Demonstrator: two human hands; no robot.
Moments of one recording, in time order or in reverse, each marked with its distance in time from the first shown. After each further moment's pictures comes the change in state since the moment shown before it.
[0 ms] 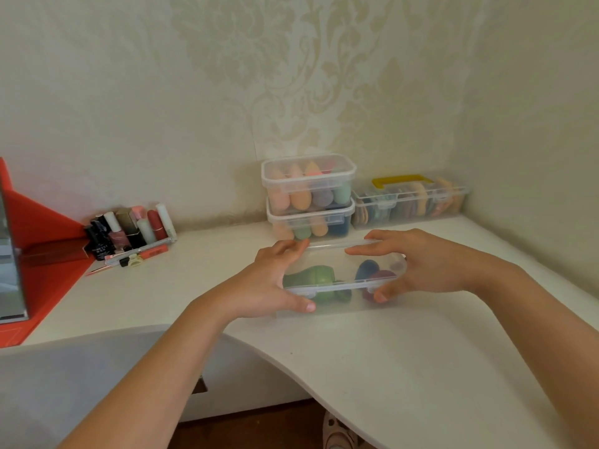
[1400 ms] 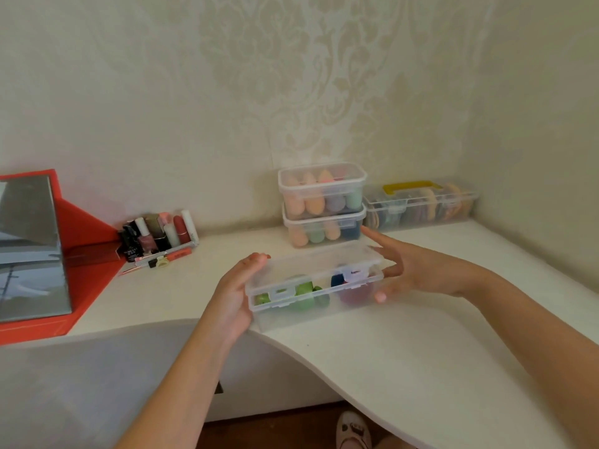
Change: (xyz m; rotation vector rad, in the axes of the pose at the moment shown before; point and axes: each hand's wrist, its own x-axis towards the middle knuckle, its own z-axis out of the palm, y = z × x) left_hand -0.032 -0.036 0.011 -1.534 0.410 -0.165; right_hand 0.006 -0.003 0.019 0.563 -0.124 0.035
